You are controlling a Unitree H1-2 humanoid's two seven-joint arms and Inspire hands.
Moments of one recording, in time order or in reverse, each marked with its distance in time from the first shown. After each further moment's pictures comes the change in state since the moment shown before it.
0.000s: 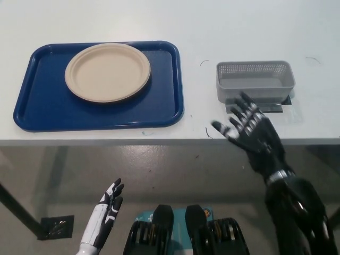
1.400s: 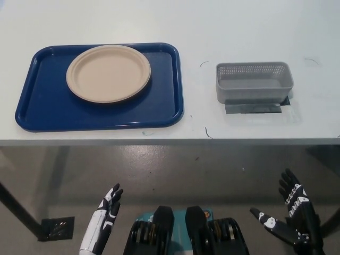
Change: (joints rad) left_arm 0.038 -0.008 0.001 -0.009 -0.030 -0.014 0.000; right_arm 0.344 -0.110 0.053 0.171 -0.246 -0.579 0.062
